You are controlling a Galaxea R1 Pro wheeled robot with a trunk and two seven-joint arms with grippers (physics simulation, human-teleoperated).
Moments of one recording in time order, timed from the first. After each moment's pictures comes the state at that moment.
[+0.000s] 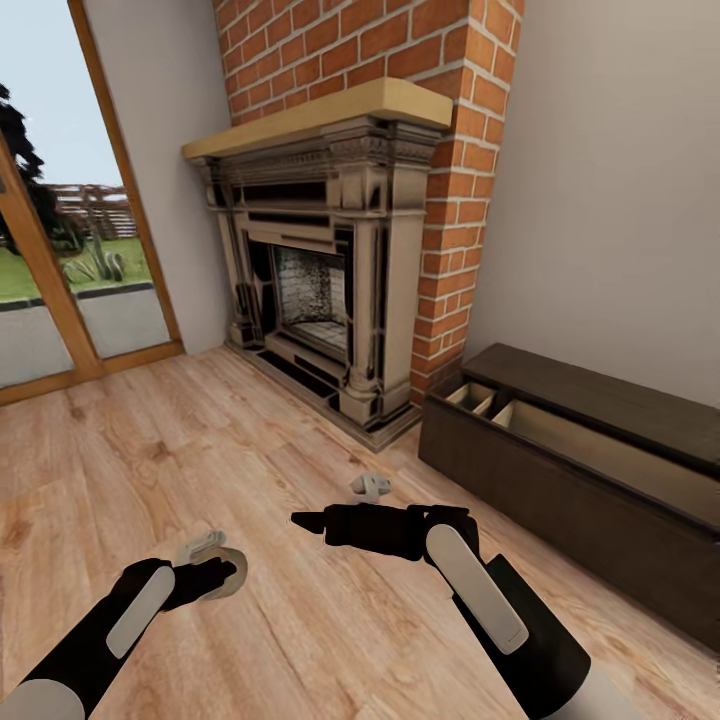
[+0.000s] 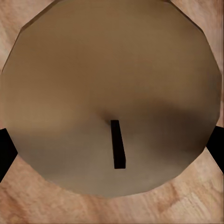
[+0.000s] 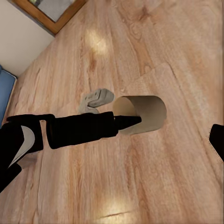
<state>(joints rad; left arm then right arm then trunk) -0.49 0.26 -0.21 -0.89 0.83 0.64 0.25 -0.54 0.00 0.57 -1.51 -1.07 0.82 -0.20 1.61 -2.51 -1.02</state>
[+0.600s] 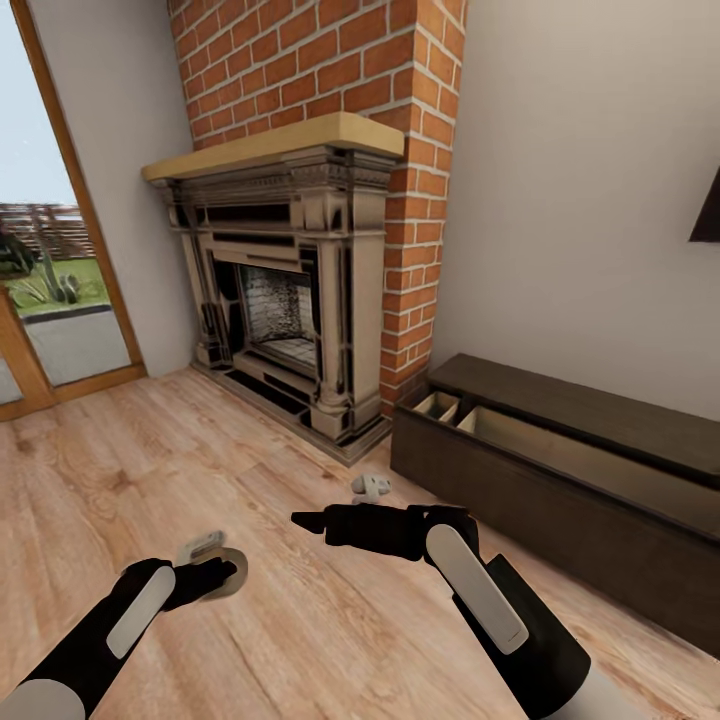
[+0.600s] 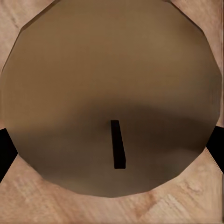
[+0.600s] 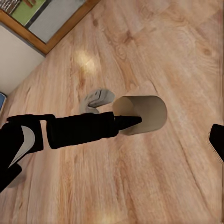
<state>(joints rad) -0.49 0.26 -0.21 -0.89 0.83 0.64 0.25 -0.54 0.00 0.57 -1.51 -1.07 0.82 -0.20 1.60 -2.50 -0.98</state>
